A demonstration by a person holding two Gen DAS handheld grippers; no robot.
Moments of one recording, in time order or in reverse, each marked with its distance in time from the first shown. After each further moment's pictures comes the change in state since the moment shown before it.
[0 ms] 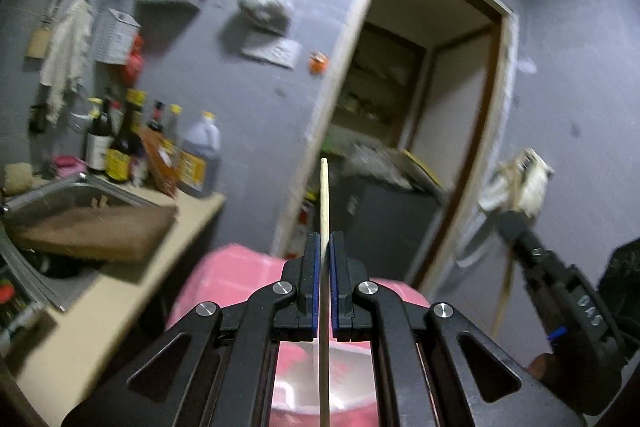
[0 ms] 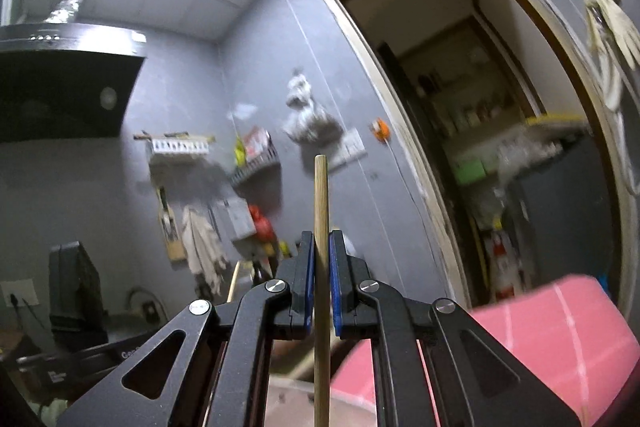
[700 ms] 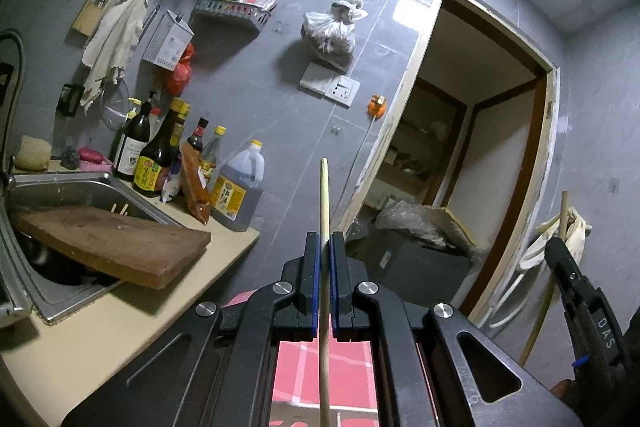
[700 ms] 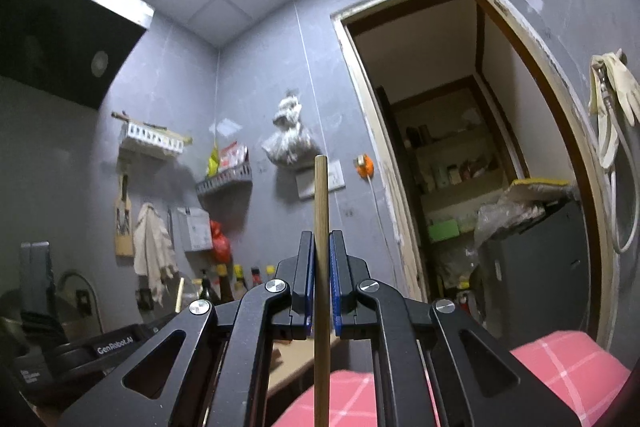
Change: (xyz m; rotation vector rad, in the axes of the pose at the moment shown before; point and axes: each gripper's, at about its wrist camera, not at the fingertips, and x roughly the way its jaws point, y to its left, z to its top) left arm 0.032 0.071 -0.016 -0.108 -0.169 0.082; right arm 0.047 -0.003 -0.044 -0.188 -0.124 -0.126
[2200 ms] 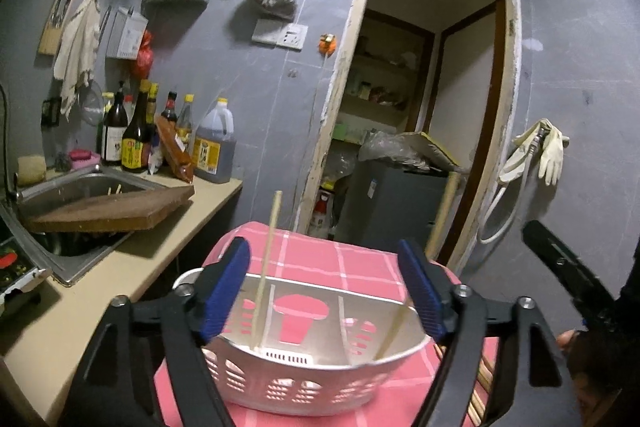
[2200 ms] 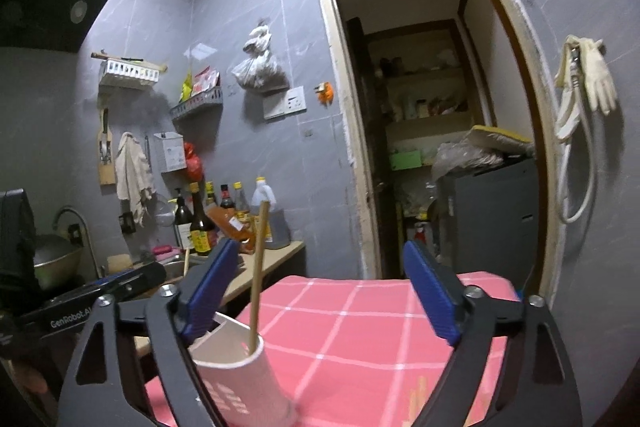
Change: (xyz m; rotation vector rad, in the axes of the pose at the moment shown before) left arm -0.054 -0.082 -0.053 0.195 0.192 -0.028; right arm -0.086 -0.042 0.018 -0.051 0.301 -0.104
